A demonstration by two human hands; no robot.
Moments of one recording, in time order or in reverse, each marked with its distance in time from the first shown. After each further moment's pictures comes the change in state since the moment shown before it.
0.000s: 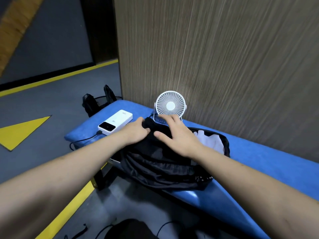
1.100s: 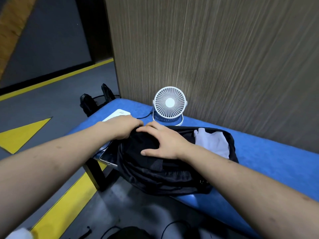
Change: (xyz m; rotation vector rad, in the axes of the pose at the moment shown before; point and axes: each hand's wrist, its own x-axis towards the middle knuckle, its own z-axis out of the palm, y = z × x) left_hand 0.050 -0.031 -0.023 0.761 -0.080 0.412; right_hand 0.018 0.000 0.029 0.010 -0.211 -0.235
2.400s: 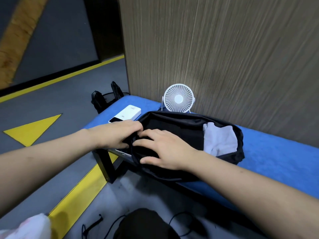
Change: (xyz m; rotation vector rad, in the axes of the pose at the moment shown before) left_hand -0.082 -0.027 0.019 -0.163 0.079 0.238; right_hand -0.021 -0.067 0.009 -0.300 -0.028 -0.208
